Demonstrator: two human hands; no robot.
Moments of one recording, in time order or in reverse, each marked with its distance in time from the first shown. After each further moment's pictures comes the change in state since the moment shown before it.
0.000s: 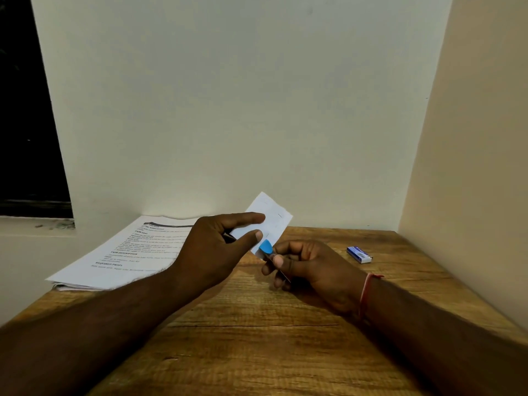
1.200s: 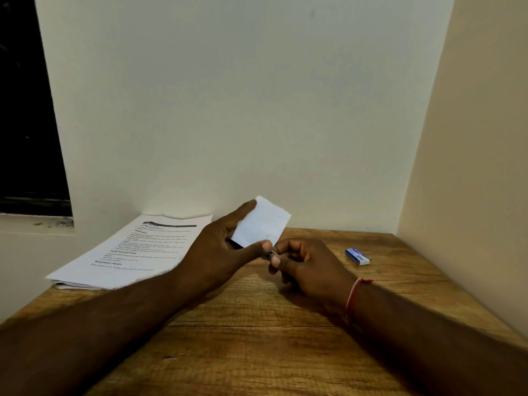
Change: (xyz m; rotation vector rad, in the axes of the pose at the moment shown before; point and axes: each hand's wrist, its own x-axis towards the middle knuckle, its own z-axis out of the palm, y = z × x) left_hand -0.001 -0.008 0.001 -0.147 -0.156 -0.100; right_hand -0.006 -0.010 0.017 -0.413 0.294 -0.058
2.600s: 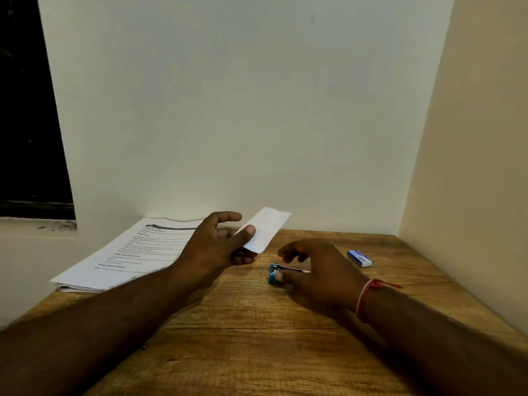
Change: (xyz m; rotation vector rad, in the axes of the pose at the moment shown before) left_hand 0.017 -0.013 -0.003 -0.400 0.103 -0.267; right_hand 0.003 0.000 -0.016 -0.623 0.049 -0.120
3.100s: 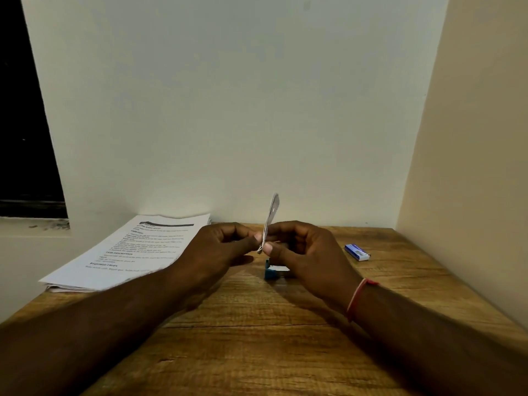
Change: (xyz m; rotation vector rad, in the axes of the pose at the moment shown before) left_hand -0.016 0.003 0.007 0.132 -0.150 0.010; right_hand -0.001 -0.011 0.013 0.706 0.122 -0.064
